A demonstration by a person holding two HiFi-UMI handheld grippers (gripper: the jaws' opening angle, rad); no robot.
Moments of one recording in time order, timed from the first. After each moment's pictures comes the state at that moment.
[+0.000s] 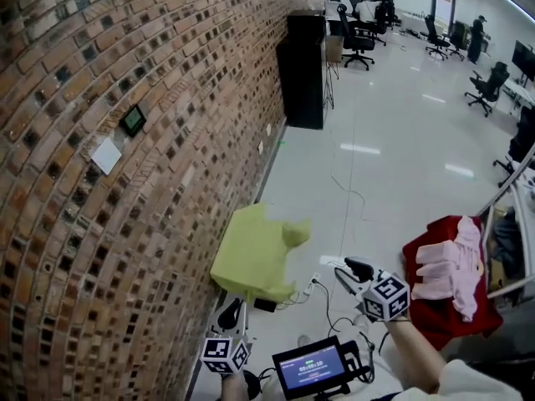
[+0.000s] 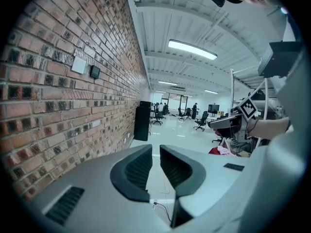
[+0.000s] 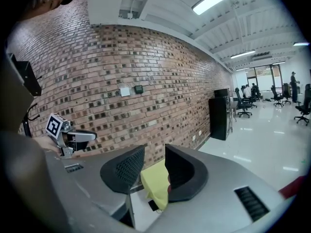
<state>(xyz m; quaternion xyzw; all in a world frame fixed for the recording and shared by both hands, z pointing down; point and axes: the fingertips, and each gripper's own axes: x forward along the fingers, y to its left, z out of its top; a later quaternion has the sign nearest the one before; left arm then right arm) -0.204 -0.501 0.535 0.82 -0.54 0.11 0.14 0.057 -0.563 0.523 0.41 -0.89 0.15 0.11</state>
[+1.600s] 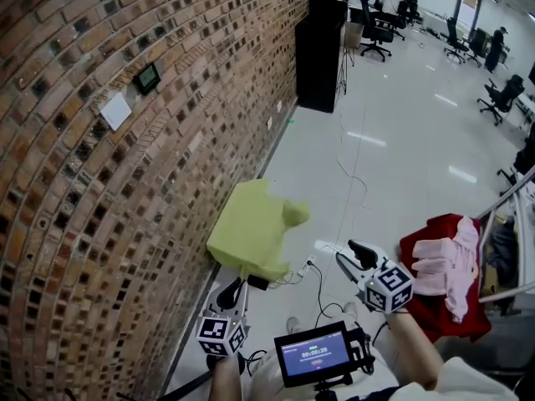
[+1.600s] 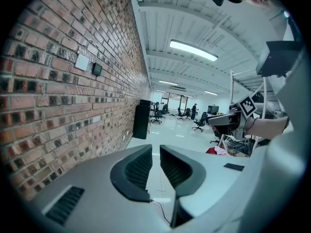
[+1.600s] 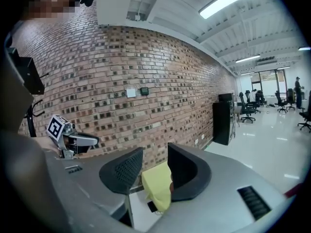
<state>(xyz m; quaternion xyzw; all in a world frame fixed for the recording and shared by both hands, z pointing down) -0.215 -0.471 0.552 0.82 -0.54 0.11 0.17 0.029 -0.542 0.518 0.40 -0.90 0.13 0.12</state>
